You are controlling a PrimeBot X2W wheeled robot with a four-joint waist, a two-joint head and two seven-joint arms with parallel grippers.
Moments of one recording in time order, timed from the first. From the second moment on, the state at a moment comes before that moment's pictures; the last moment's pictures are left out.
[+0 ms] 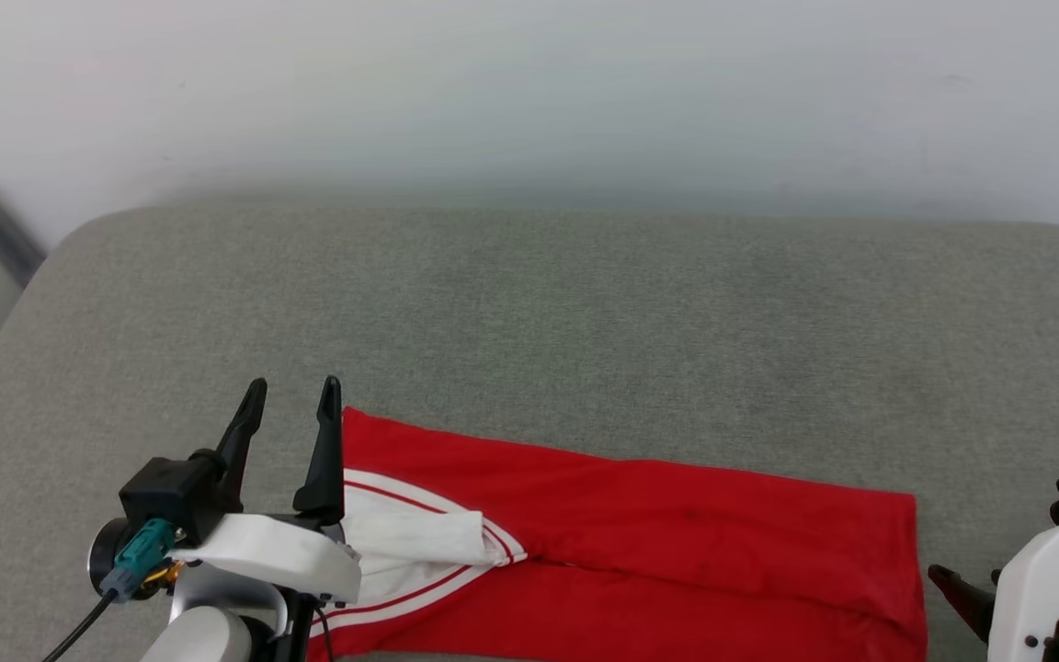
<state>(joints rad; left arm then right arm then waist) -0.14 0.41 -0.40 0.05 -0.63 0.24 -0.23 -0.01 -0.25 -0.15 0.06 0.41 0.13 0.81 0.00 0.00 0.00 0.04</state>
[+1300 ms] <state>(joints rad) -0.06 0.43 -0.45 -0.09 -0.56 0.32 -0.21 -0.10 -0.30 -0.21 0.28 0.42 0.13 0.84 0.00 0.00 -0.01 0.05</state>
